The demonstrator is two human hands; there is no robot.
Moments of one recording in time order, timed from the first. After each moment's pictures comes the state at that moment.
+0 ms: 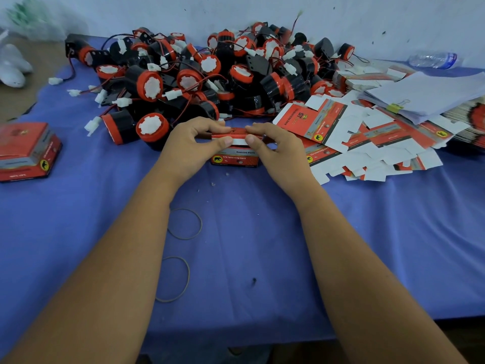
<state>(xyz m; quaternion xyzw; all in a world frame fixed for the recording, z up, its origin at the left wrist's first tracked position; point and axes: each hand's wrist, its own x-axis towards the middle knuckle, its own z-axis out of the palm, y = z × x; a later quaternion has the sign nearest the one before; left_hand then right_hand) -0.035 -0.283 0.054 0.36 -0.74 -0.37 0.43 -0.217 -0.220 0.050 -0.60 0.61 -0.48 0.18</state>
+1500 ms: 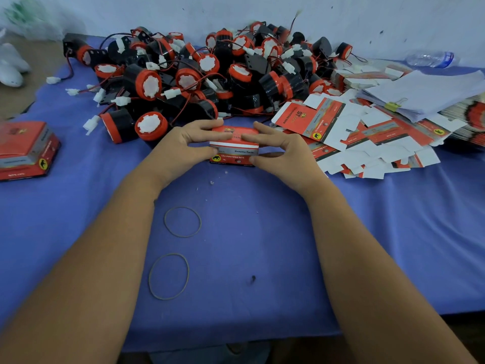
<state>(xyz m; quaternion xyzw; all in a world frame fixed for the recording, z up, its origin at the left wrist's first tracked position) -0.016 -0.290 0.051 0.29 -0.75 -0.48 0.34 -0.230 -0.203 0.060 -0.64 0.58 -0.43 0.25</state>
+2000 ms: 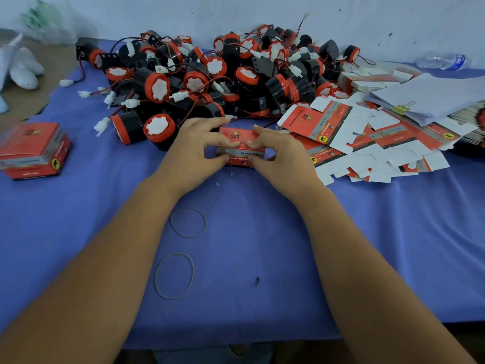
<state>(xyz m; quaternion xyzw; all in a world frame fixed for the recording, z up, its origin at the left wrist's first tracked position) -0.024 -0.281 0.050 0.33 -0.86 -0.16 0.35 -0.212 -0.210 0.055 -0.67 0.64 -0.38 0.08</state>
